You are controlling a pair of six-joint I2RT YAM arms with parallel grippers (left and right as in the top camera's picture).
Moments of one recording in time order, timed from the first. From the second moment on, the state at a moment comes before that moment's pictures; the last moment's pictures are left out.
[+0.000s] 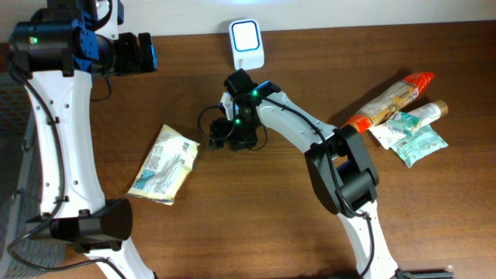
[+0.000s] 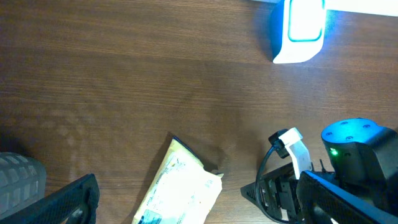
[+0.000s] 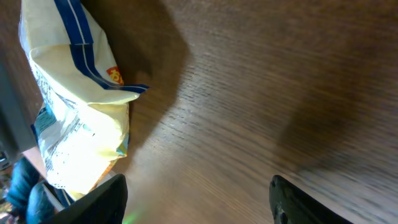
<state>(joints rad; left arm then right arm) 0.01 1.98 2.47 -1.50 0.10 -0.09 0.55 2.34 1.85 -0.86 -0.59 0.39</state>
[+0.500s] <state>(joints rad) 0.01 1.98 2.47 -1.50 0.10 -0.09 0.73 2.37 1.76 -0.54 -0.57 0.61</state>
